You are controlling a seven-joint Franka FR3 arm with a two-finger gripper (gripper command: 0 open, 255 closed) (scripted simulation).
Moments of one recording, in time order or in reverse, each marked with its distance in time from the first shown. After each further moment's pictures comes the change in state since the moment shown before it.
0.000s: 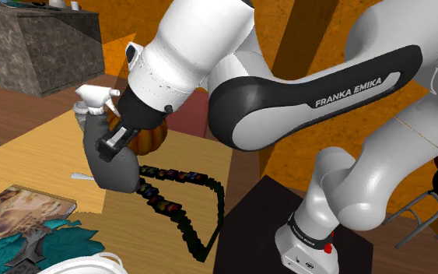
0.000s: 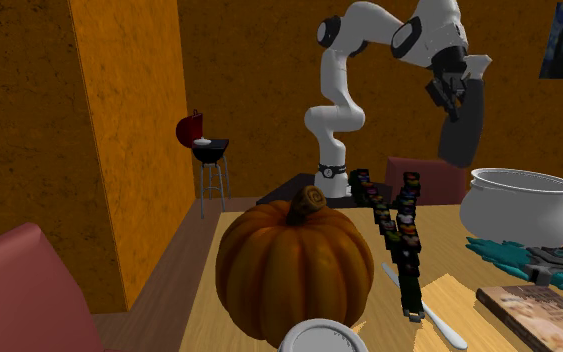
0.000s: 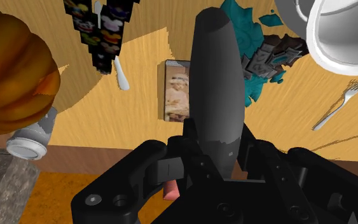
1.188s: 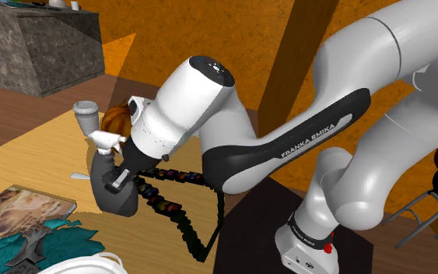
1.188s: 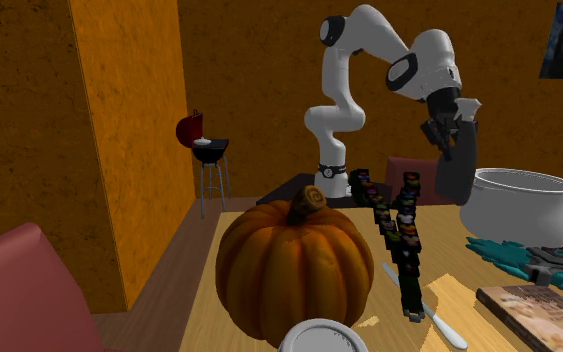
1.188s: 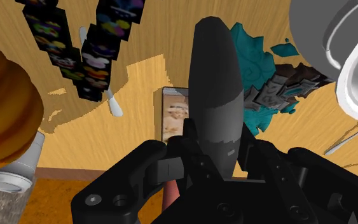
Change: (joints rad) arm -0.054 0.109 0.055 -0.140 -0.110 0.244 0.109
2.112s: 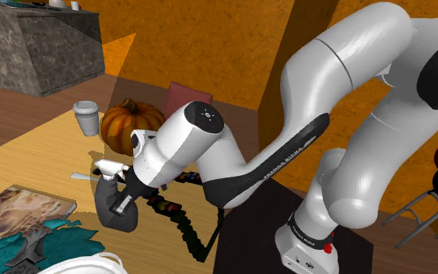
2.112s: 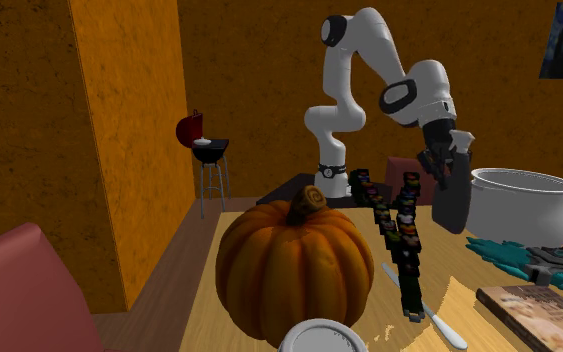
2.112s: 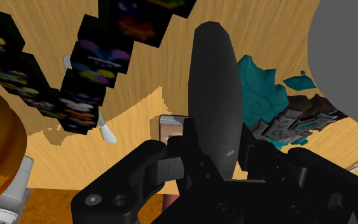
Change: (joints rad) arm -0.127 0.149 0.087 -0.049 -0.312 0.179 0.265
